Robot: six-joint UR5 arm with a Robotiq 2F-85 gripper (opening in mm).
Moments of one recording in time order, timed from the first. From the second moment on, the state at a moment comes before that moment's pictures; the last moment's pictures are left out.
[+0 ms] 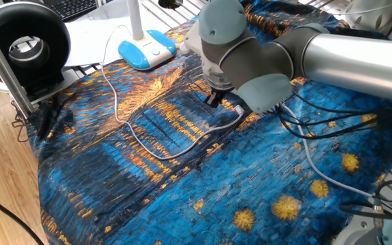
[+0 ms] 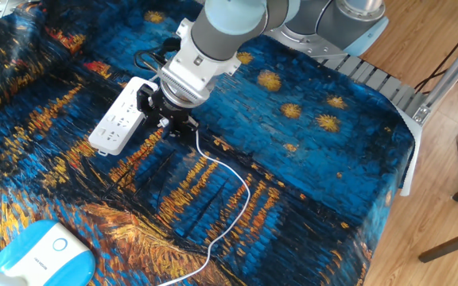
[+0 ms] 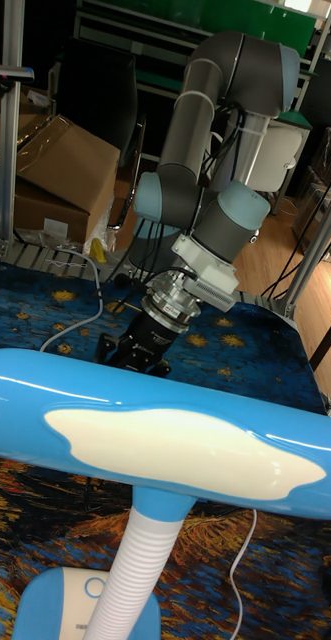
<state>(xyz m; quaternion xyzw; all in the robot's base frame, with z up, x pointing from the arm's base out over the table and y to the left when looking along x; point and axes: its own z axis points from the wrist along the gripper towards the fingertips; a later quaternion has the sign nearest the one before) 0.524 -0.053 0.052 -0.11 0.97 -0.20 0.11</state>
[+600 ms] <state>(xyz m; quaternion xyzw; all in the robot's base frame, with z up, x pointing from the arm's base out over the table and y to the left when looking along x) 0.501 -0.063 0.038 -0.10 0.97 -0.21 0.13</state>
